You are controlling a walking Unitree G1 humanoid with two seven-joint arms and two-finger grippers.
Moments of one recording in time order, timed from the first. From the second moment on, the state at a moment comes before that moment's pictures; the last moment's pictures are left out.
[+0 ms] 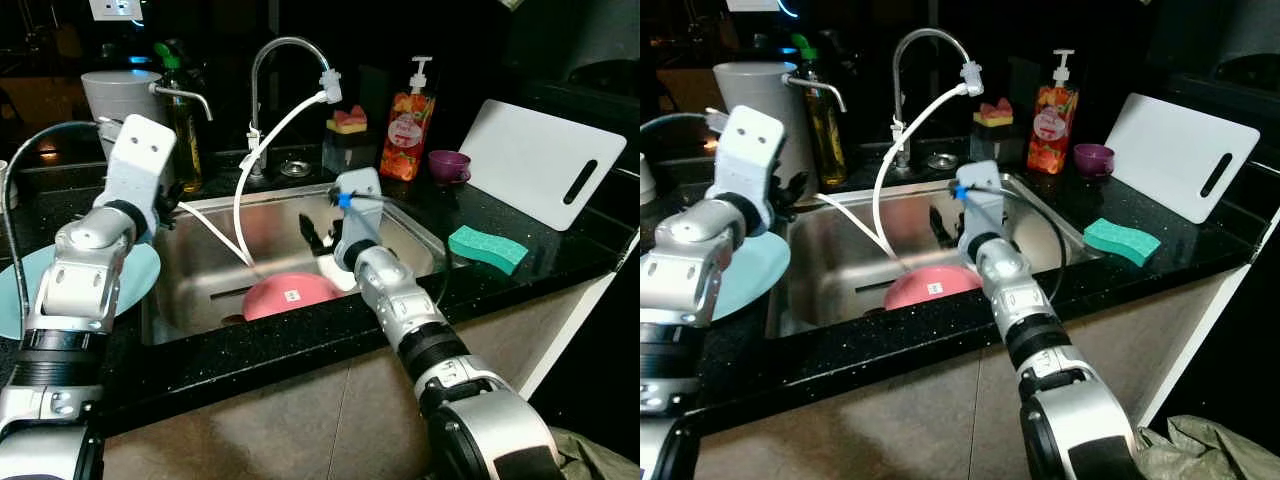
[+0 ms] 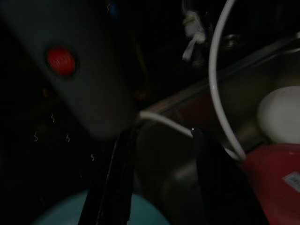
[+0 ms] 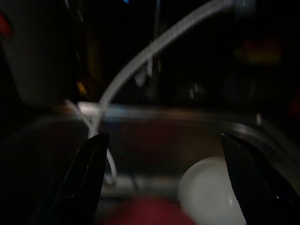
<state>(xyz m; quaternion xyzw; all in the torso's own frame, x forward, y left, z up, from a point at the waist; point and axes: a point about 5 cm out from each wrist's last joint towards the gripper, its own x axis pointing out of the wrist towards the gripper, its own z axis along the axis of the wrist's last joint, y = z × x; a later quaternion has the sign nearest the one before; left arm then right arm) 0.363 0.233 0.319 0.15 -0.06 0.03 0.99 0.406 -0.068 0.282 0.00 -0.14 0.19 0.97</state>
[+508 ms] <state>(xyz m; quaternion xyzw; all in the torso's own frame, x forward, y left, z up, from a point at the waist) 0.354 0.226 0.304 0.16 -0.05 0.01 0.99 0.367 -0.107 0.340 -0.05 -0.28 0.23 0.93</state>
